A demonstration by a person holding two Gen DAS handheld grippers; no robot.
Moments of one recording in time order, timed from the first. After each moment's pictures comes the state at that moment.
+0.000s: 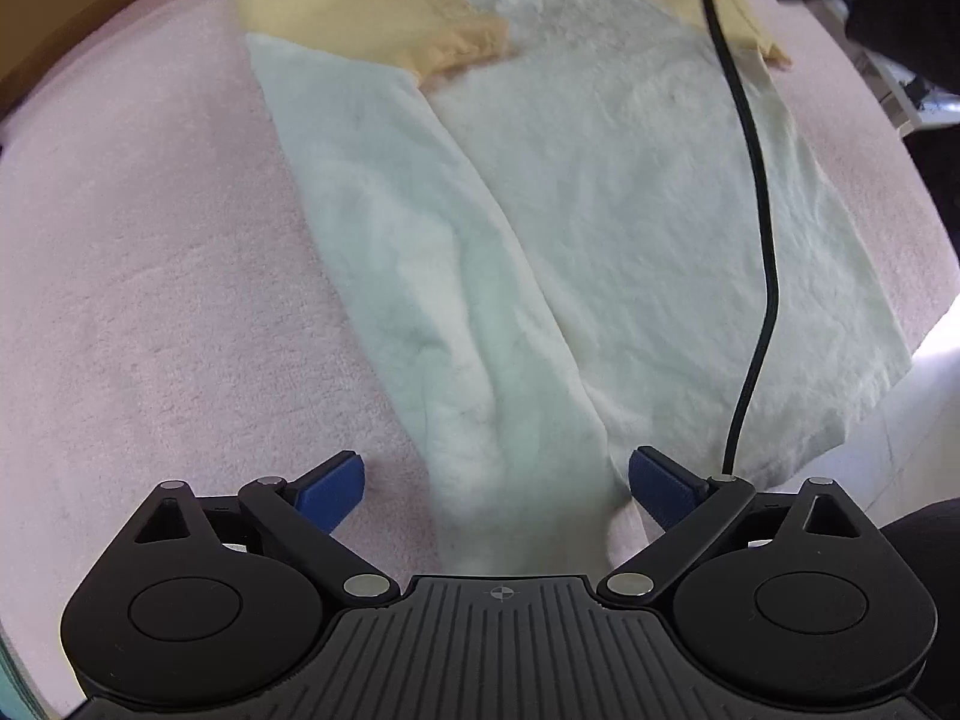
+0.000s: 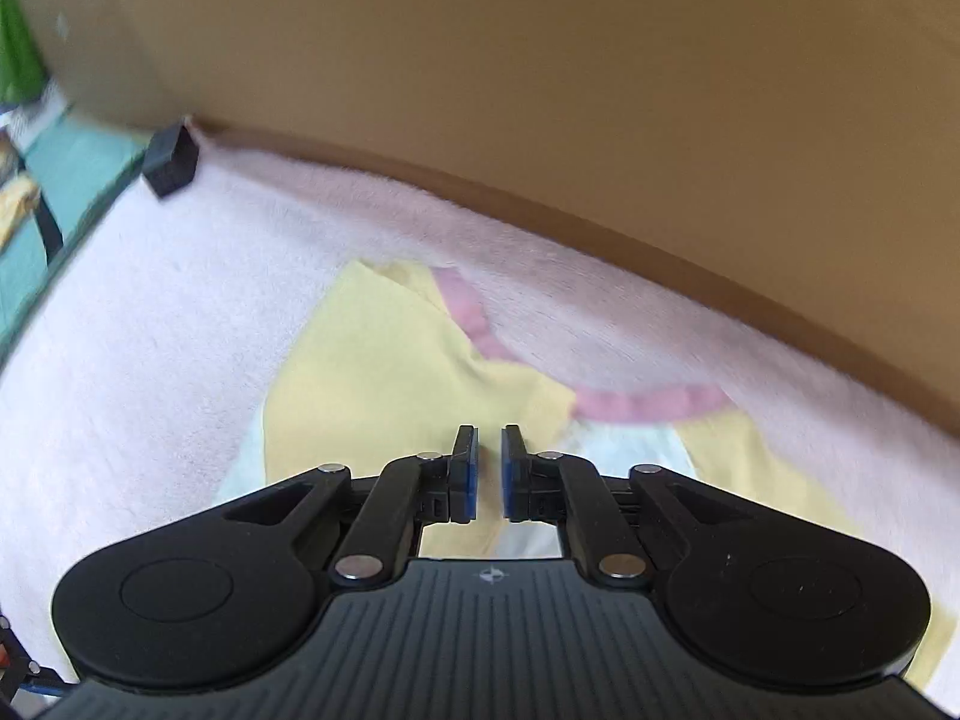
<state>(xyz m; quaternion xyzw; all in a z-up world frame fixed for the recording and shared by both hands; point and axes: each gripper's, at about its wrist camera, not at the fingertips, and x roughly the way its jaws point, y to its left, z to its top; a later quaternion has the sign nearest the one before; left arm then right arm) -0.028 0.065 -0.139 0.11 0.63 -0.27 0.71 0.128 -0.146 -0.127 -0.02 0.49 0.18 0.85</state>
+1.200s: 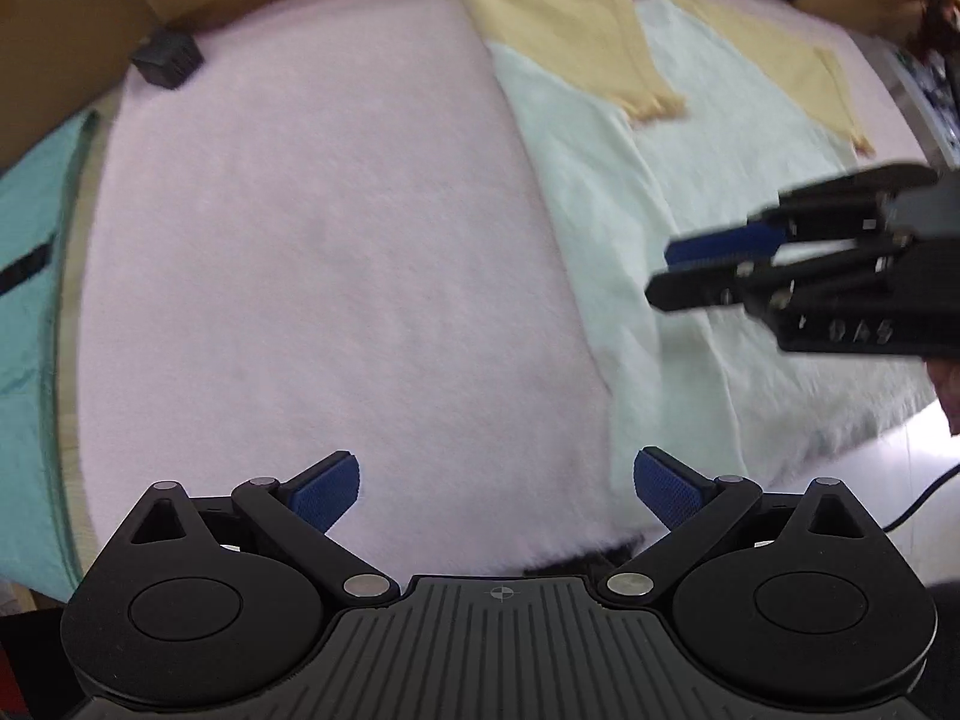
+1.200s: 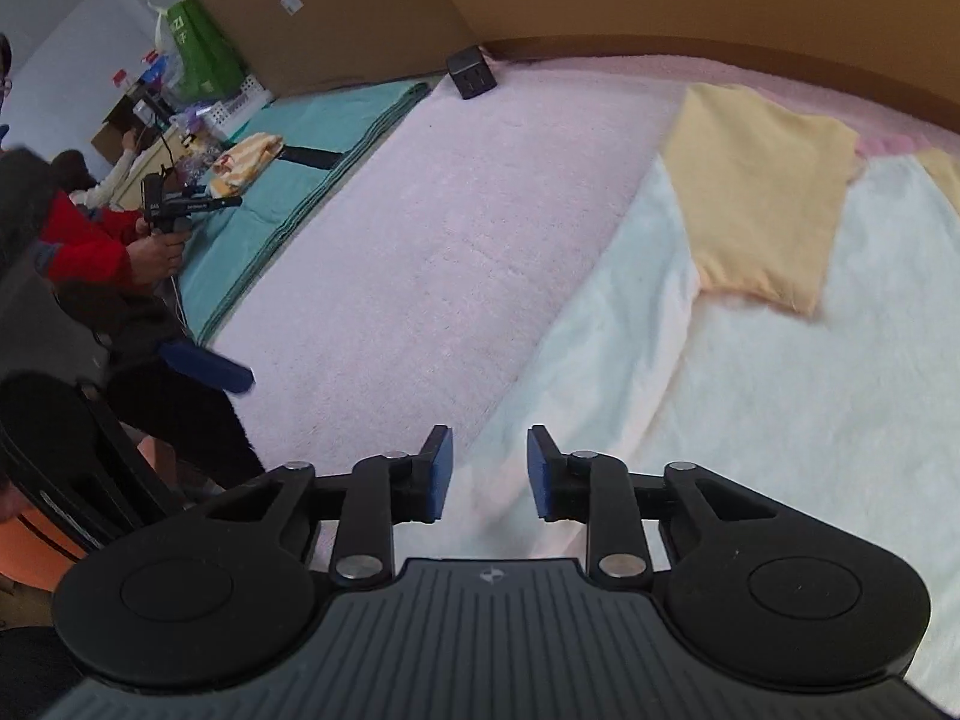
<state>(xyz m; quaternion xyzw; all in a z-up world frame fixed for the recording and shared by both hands) 0.007 0.109 -0.108 0.09 0.62 -0.14 0.77 -0.041 -0.087 -0.124 0.05 0.50 0.34 0.79</state>
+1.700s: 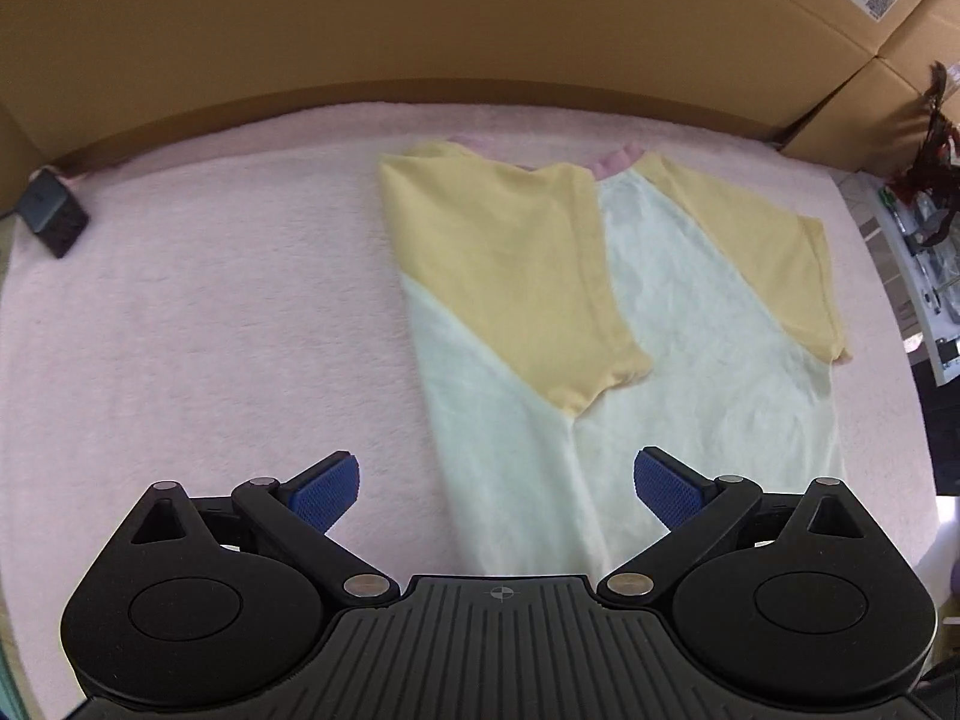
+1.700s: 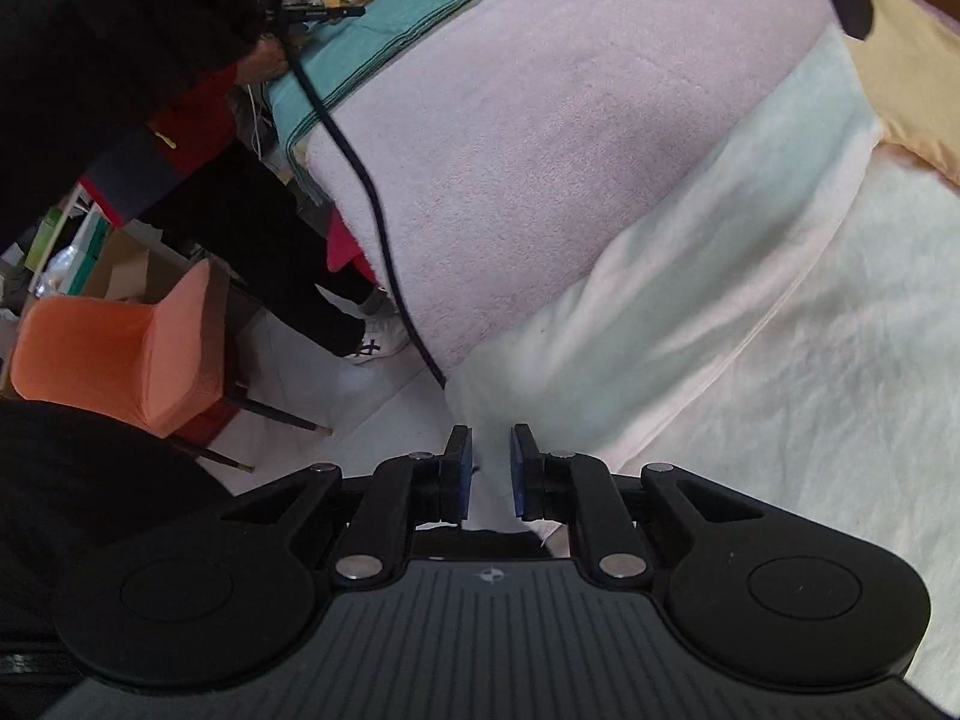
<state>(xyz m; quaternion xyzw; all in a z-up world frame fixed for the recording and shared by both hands) 0.125 0.021 -0.143 0.02 0.60 -0.23 0.77 -0.124 -0.063 -0.143 -0.02 0.56 0.45 0.70</state>
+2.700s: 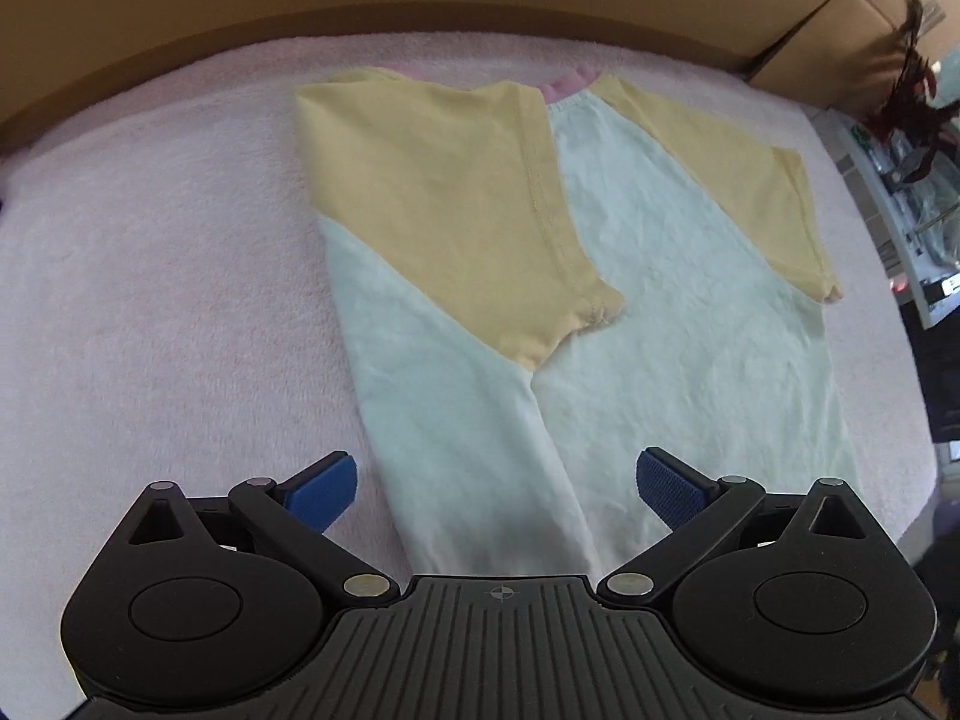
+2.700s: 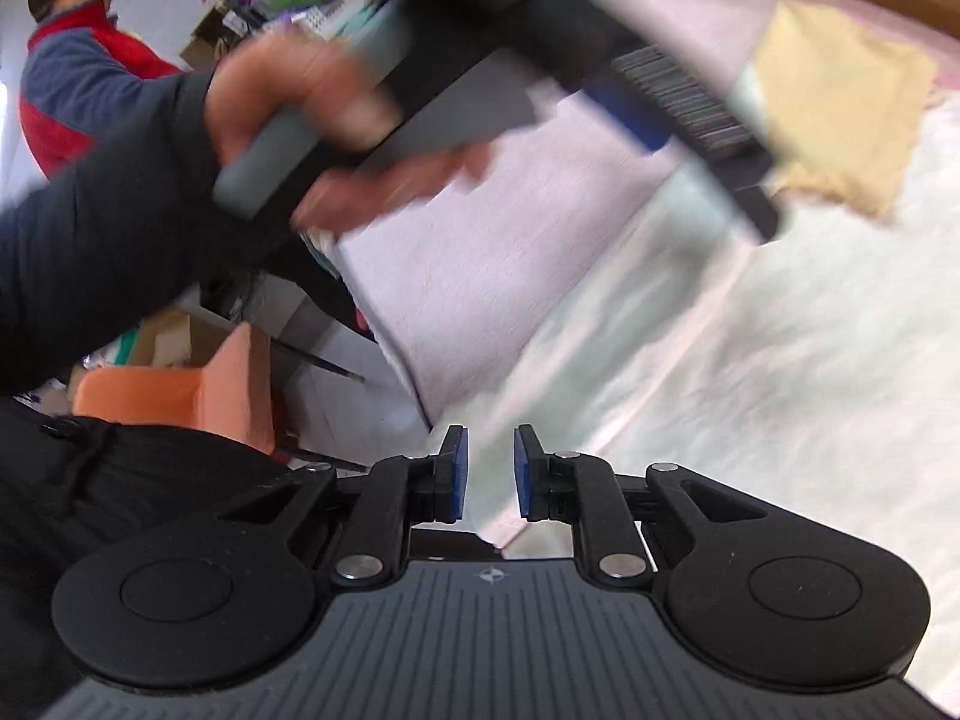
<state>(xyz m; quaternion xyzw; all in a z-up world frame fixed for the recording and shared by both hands) 0.092 0.022 -0.173 0.02 0.61 -0.27 0.74 -0.071 -0.091 -0.111 0.06 0.56 0.45 0.69</state>
